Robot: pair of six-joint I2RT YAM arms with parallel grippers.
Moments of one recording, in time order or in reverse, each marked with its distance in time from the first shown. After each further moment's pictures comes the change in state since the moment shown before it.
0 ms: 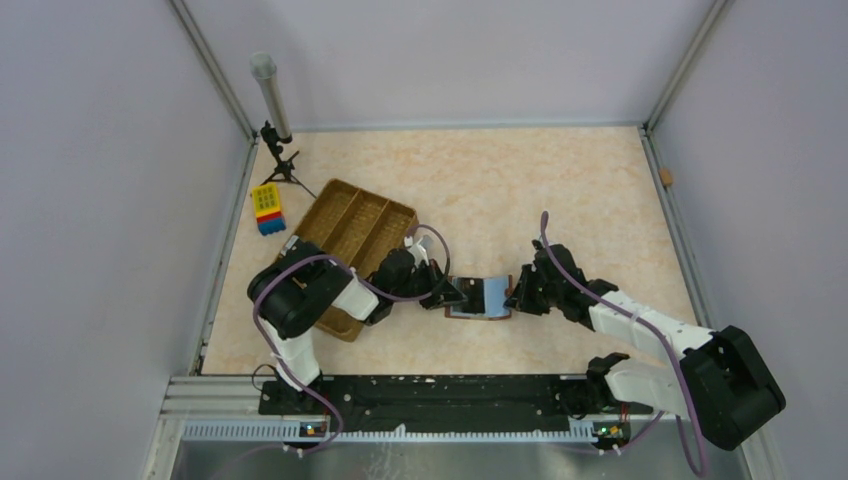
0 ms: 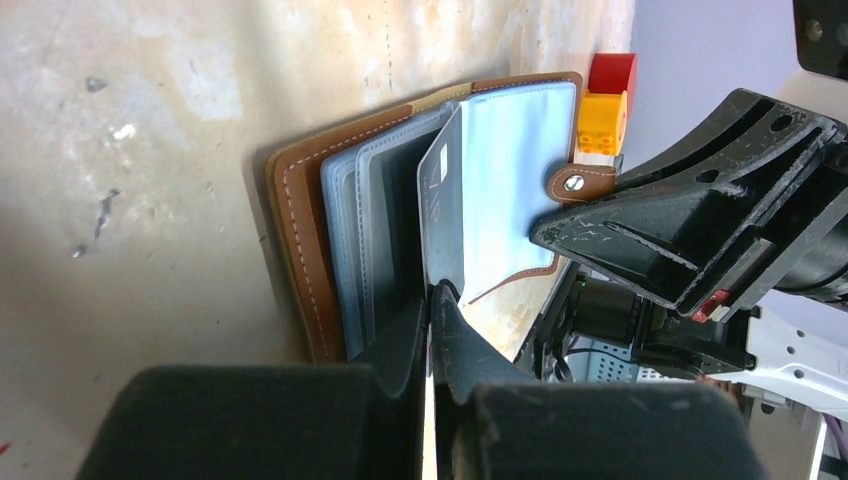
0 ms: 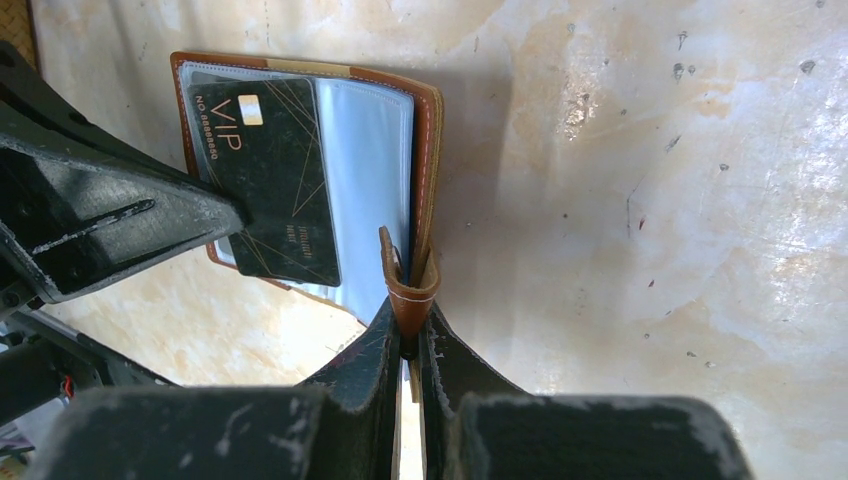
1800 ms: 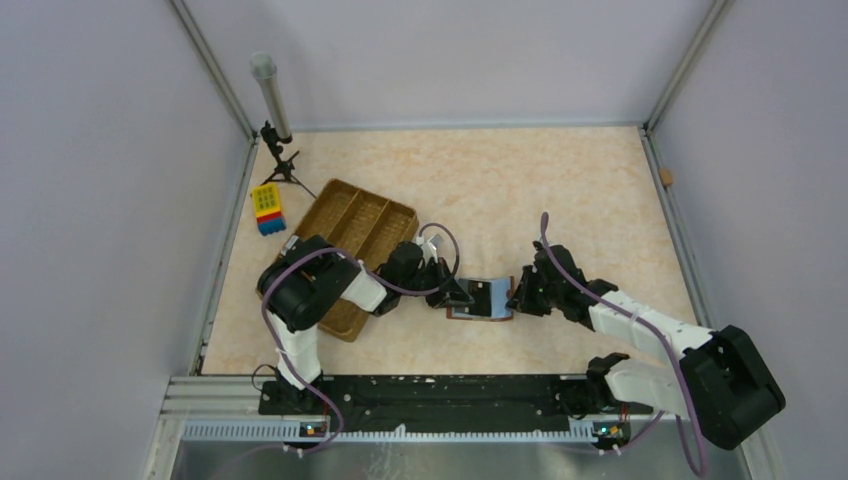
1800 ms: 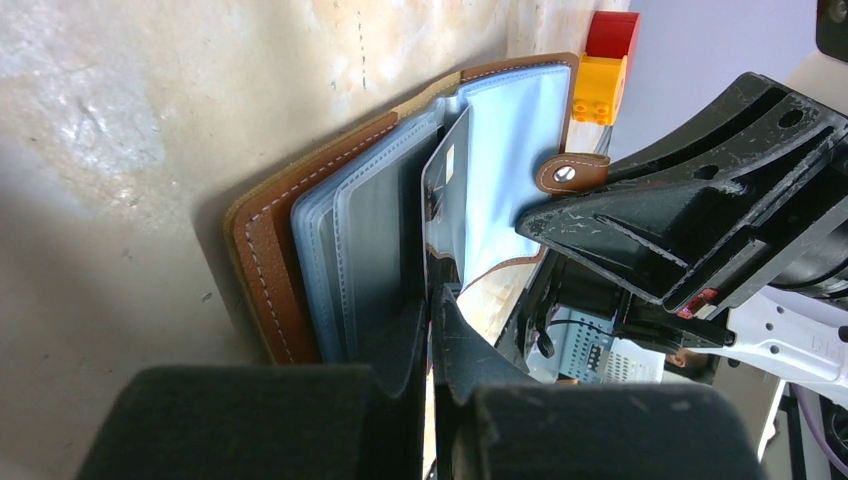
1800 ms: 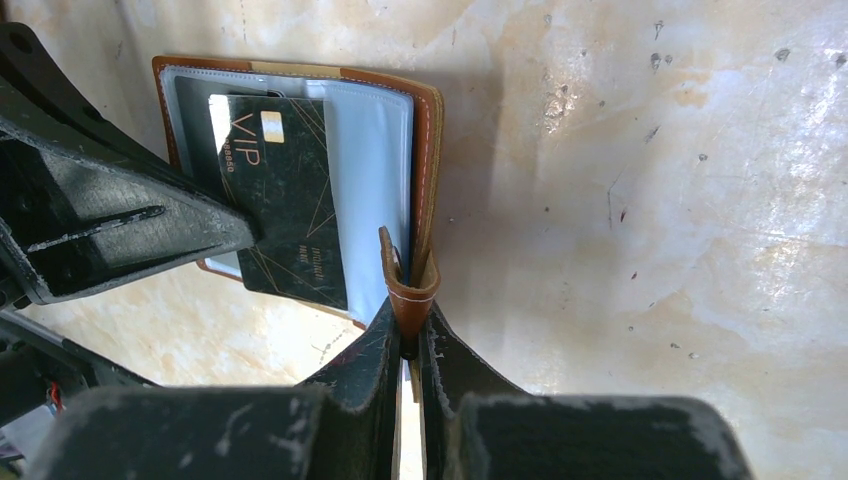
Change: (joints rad) left arm 0.005 0.074 0.107 -0.084 0.131 -0.006; right arm 0.000 0.001 0.000 -0.018 0.015 -0.002
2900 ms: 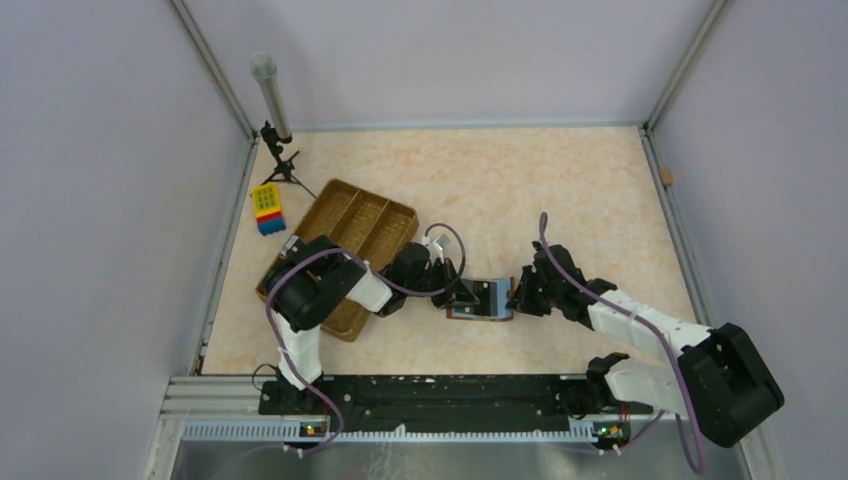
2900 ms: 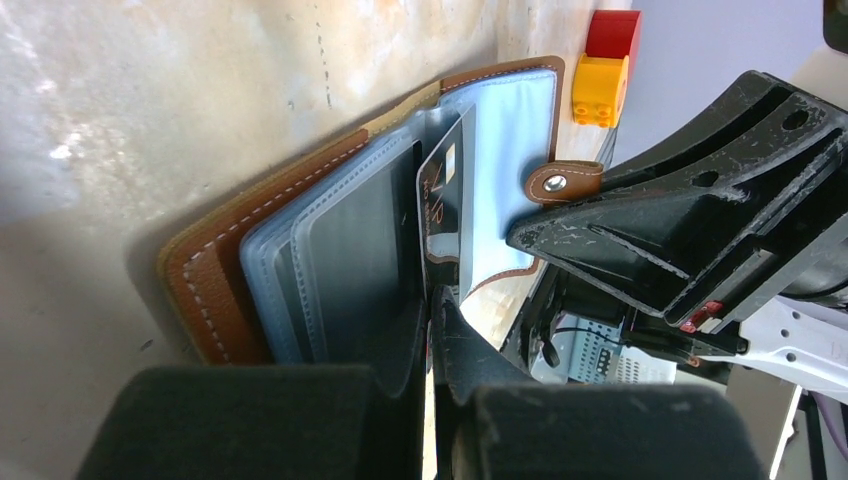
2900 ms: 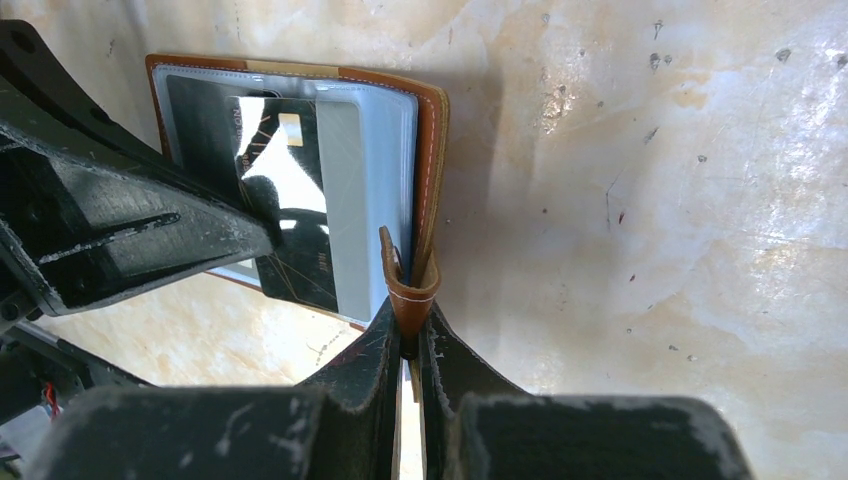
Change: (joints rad) left arm -0.028 0.017 0.029 -0.004 -0.026 0.012; right arm 0.000 0.011 0.003 0.001 -0.001 -0.005
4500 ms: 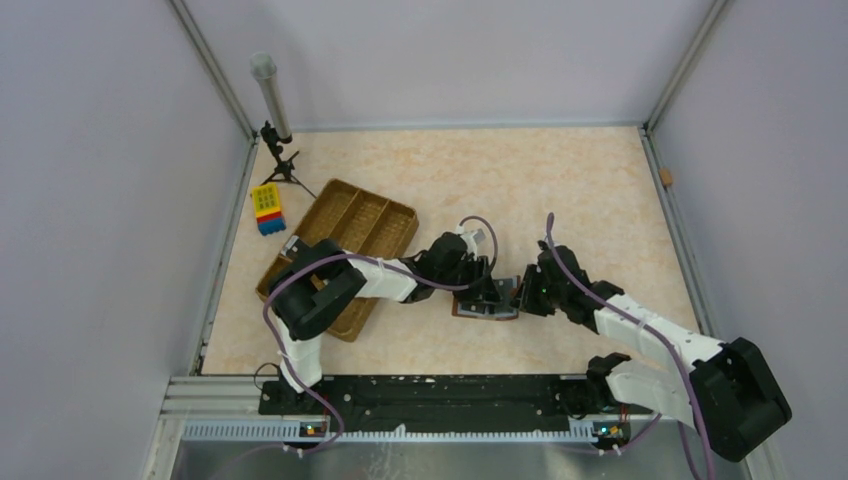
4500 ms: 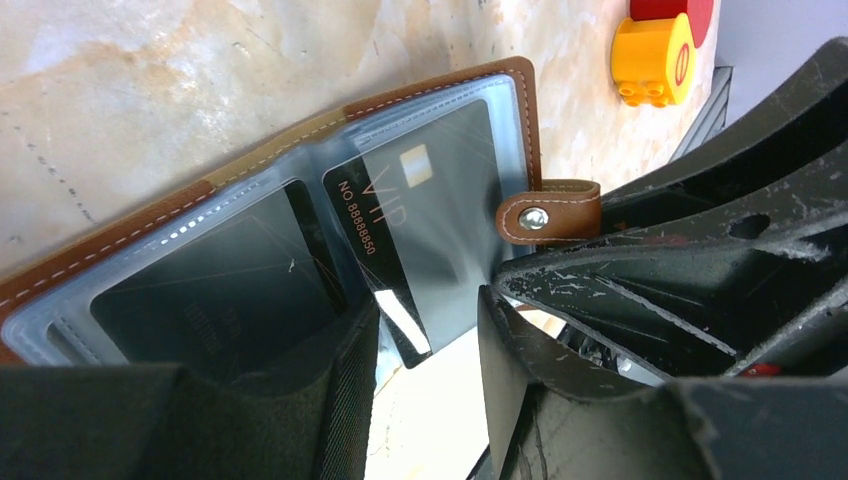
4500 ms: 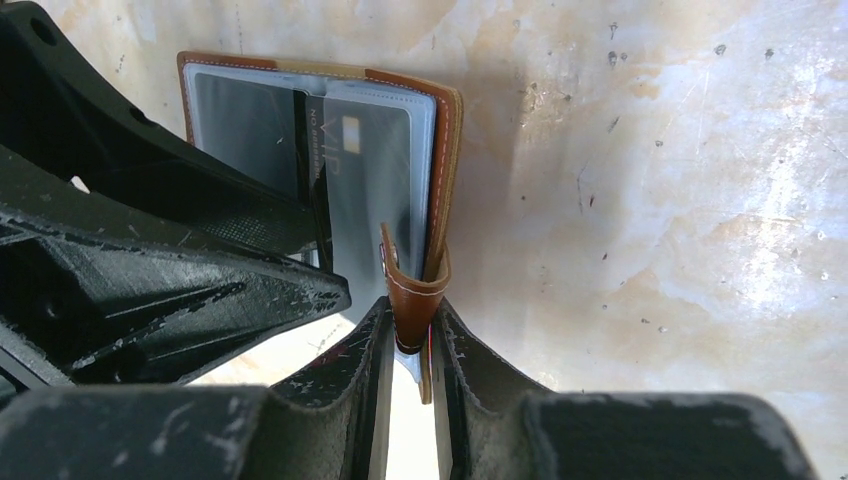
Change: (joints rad) left arm -0.140 -0.019 0.282 -0.429 -0.149 0.221; right arm 0.000 -0.071 0.000 -0.053 0.040 0.011
